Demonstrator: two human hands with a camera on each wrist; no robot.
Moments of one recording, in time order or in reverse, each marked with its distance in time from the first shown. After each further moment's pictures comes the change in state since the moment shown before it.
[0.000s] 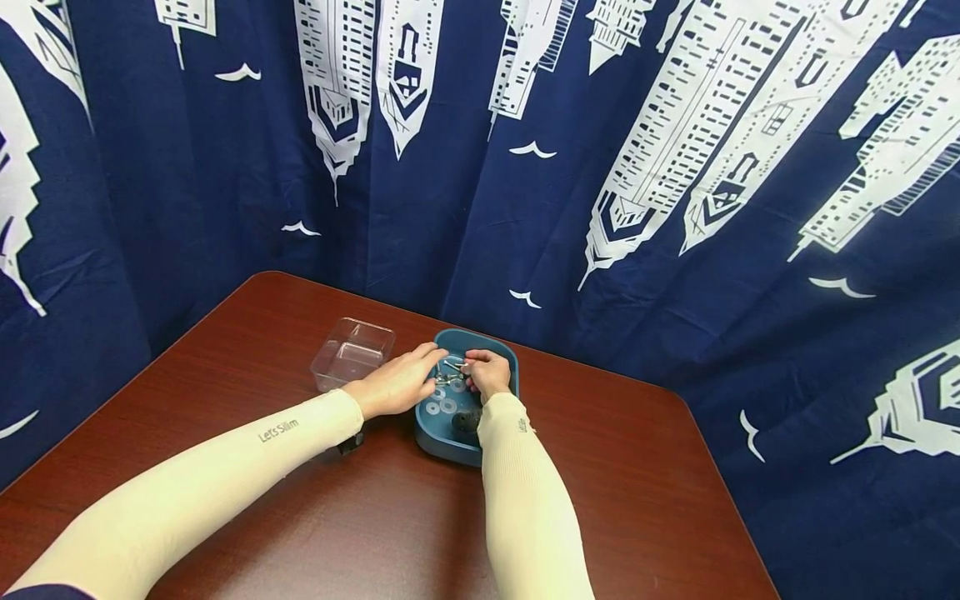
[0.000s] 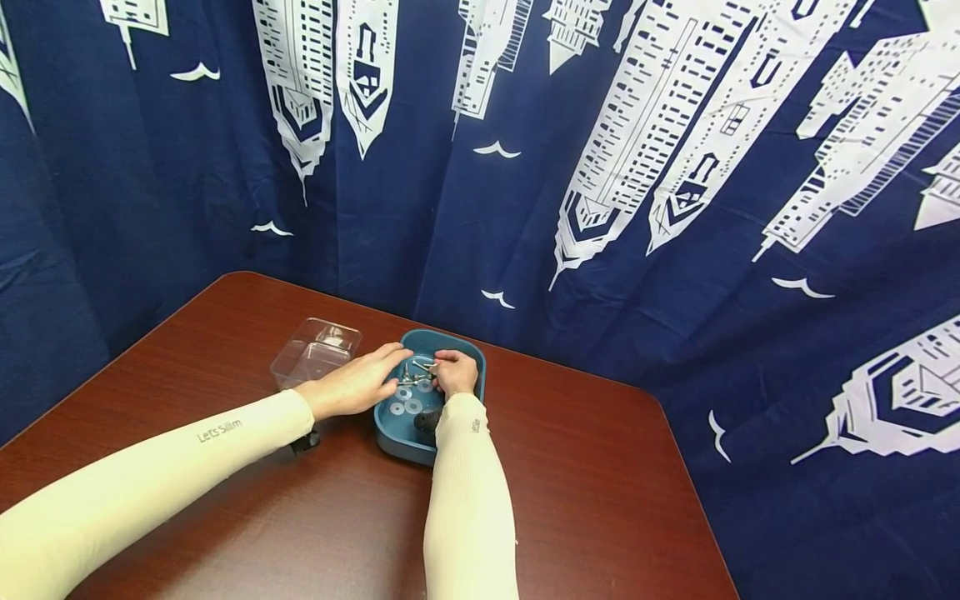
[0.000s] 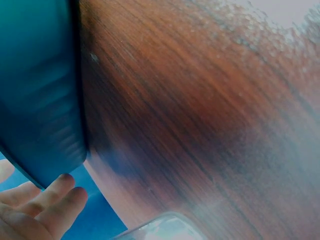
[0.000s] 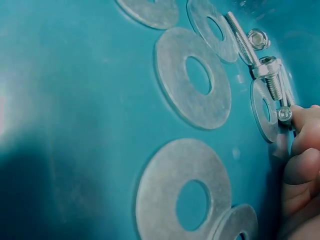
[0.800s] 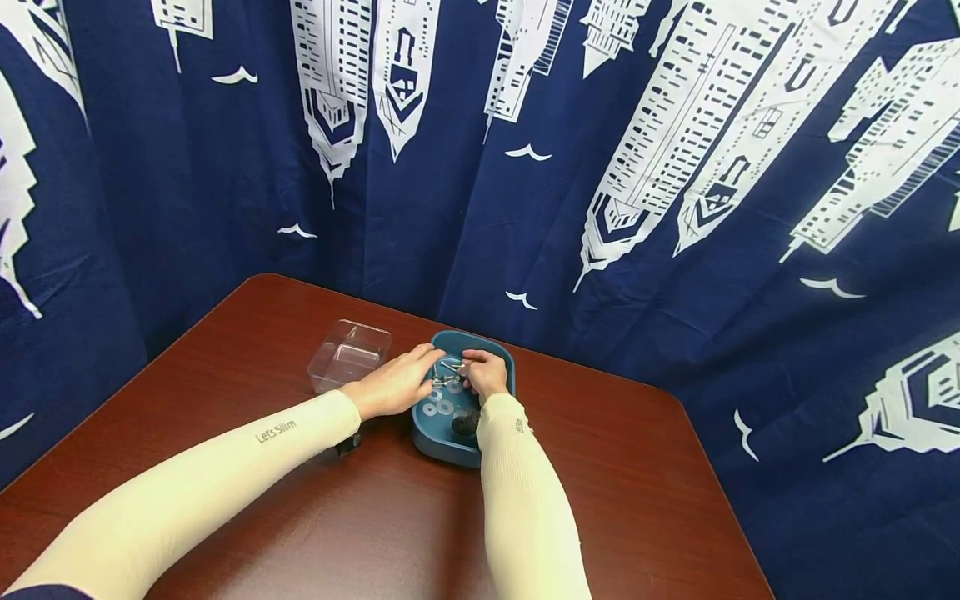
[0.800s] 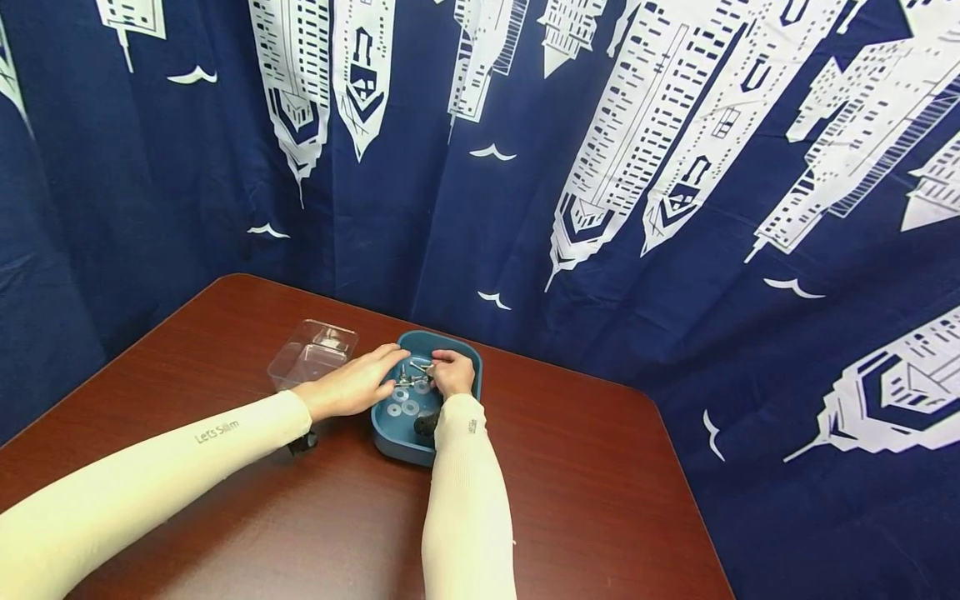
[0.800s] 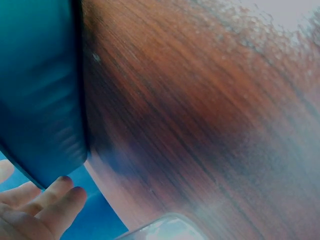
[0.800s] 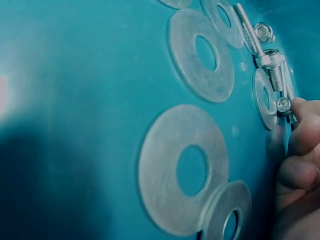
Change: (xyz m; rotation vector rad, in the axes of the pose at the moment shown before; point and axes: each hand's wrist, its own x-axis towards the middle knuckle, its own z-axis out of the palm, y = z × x) left_hand 0.001 -0.002 0.001 -0.014 0.009 0.020; right_hand 0.004 0.001 -0.004 -0.056 -0.034 -0.020
